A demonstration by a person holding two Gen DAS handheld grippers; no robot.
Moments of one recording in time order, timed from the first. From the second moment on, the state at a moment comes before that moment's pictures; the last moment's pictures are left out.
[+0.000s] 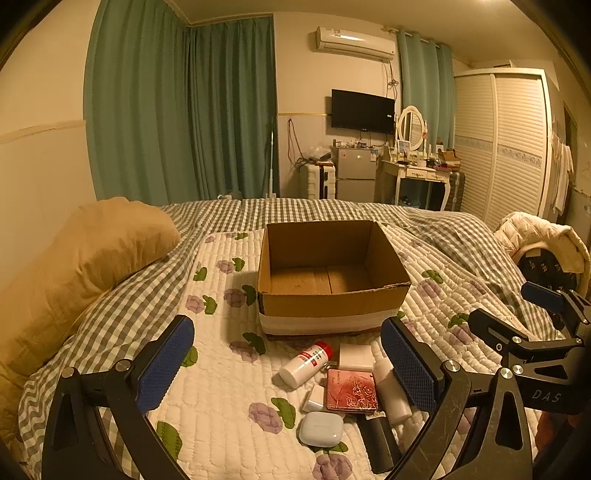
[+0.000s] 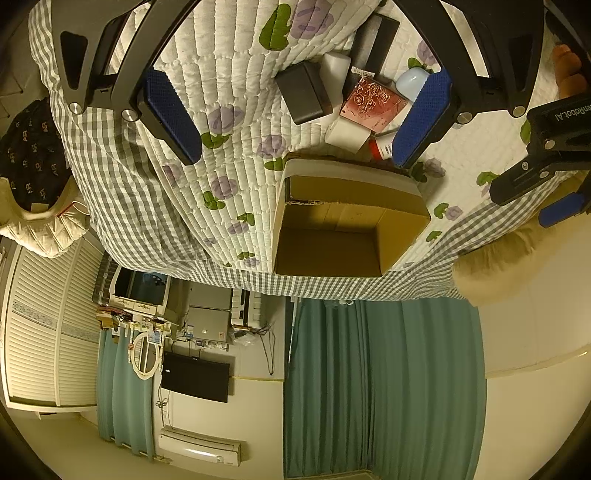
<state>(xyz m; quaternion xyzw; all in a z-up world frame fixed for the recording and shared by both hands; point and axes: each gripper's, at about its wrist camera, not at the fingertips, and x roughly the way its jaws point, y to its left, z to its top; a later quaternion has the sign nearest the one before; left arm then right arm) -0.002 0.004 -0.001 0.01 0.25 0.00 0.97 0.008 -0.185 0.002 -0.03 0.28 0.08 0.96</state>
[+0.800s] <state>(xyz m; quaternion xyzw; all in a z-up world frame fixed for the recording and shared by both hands) -0.003 0.002 -0.005 0.01 0.26 0.00 0.97 0.010 -0.180 -0.005 -0.03 0.28 0.08 0.96</state>
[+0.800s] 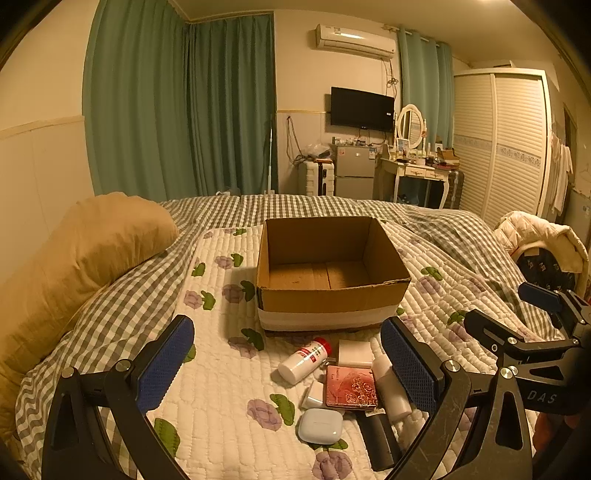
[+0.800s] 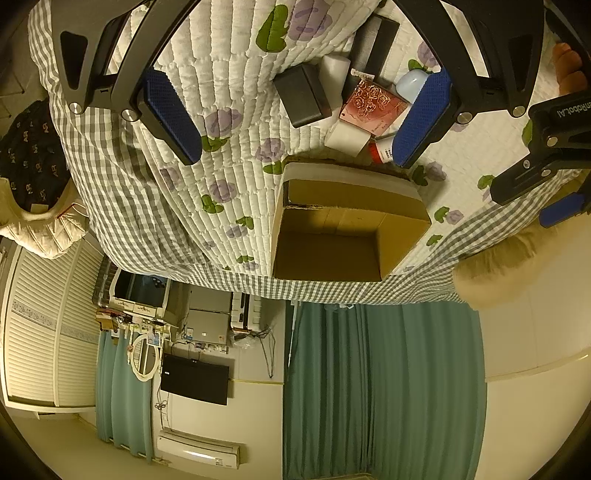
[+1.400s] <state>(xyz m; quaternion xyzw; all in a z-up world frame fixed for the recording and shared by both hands) 0.002 0.005 -0.005 0.00 0.26 0.00 0.97 0.011 -0.178 -0.007 -0.03 0.29 0.08 0.95</state>
